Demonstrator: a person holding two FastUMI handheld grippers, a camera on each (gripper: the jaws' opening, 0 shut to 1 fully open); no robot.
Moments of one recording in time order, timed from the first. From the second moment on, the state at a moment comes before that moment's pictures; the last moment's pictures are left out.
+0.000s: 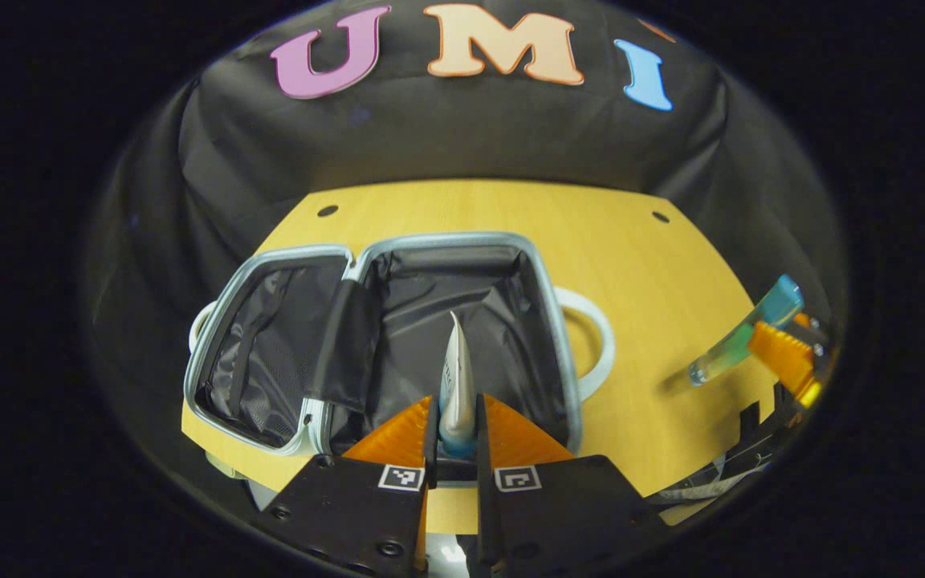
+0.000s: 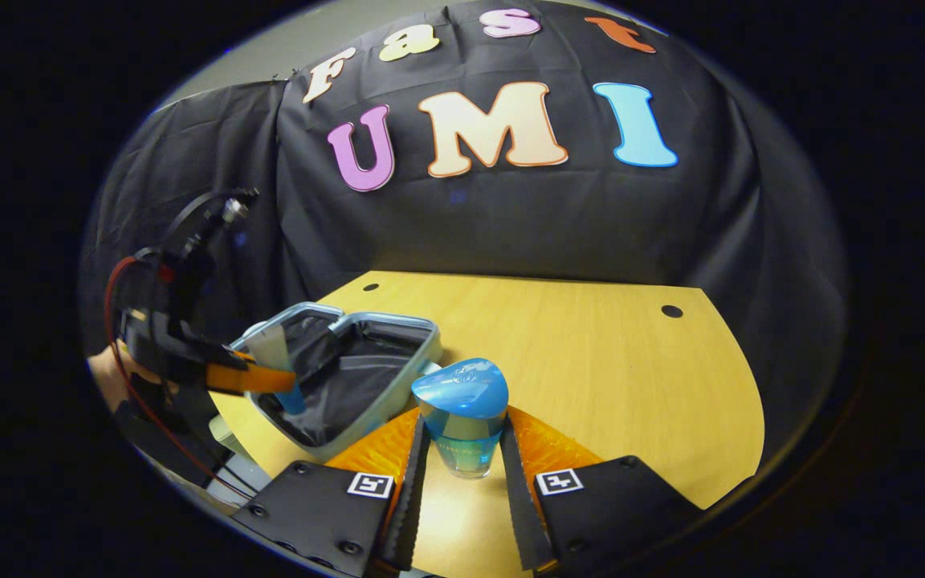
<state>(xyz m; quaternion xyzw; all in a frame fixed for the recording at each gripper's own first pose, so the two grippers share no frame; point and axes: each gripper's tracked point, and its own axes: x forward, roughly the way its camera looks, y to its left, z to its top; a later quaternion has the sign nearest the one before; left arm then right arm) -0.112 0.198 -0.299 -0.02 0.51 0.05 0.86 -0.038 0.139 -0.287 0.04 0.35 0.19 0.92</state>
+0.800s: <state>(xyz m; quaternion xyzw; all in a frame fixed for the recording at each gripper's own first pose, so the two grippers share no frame) -0.075 0.232 -0.374 -0.08 0.55 -0.01 0.83 -0.026 0.253 -0.285 0.06 0.37 0.20 0.90</state>
